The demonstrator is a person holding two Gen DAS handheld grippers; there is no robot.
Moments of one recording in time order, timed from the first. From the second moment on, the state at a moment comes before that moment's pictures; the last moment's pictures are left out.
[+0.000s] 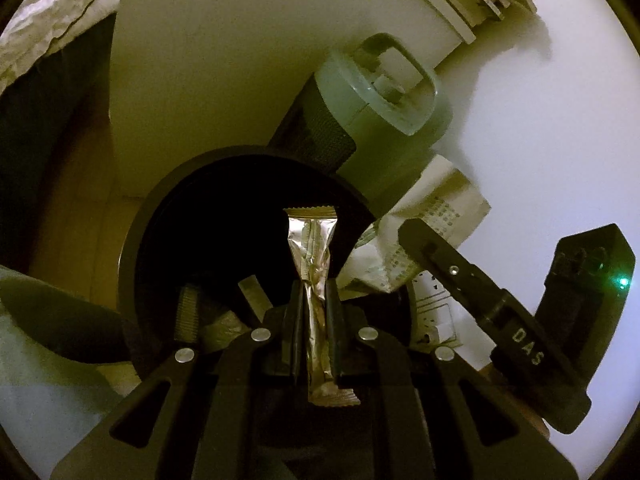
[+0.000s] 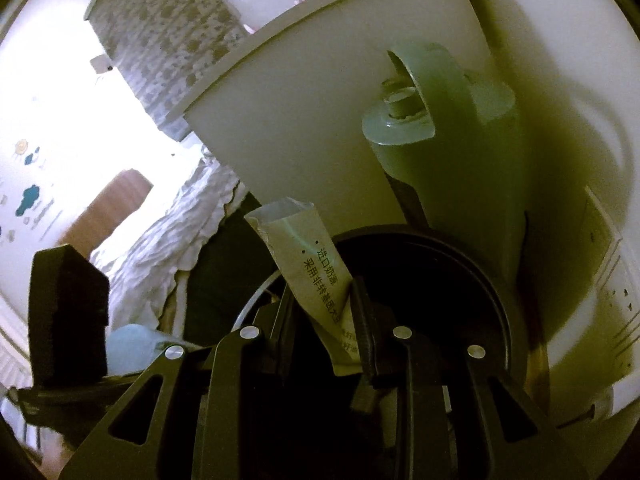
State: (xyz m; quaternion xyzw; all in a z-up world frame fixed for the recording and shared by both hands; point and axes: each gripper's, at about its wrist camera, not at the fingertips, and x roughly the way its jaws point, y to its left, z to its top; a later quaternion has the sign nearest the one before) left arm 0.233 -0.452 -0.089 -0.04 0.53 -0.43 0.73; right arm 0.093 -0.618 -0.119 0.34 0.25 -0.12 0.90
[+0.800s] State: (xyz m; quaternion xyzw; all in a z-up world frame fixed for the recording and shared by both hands) left arm 0.181 -0.368 -0.018 -0.07 0.46 -0.43 0.77; right arm 0.082 -0.599 -0.110 0.33 0.23 -0.11 0.91
